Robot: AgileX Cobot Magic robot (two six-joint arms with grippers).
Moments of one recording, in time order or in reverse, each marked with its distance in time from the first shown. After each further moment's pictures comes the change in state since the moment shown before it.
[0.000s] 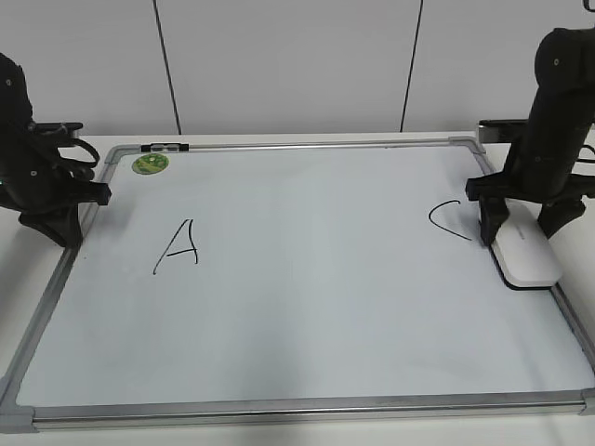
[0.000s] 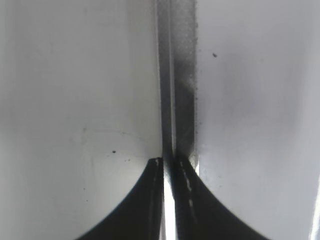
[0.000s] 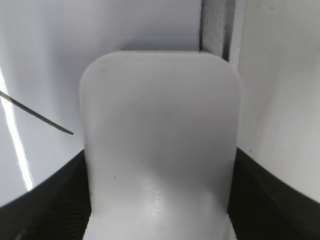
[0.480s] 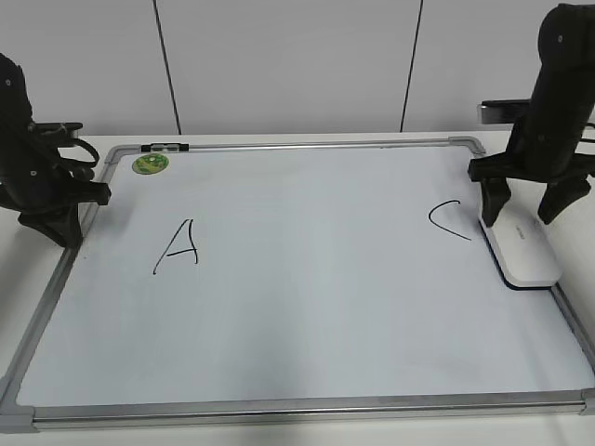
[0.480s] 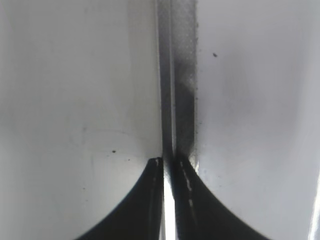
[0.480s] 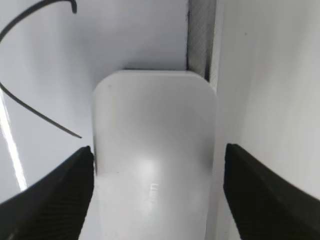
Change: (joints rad) left arm 0.000 0.000 0.000 -0.003 0.000 0.000; right arm 0.000 0.000 -0.078 -0.014 0.060 0.000
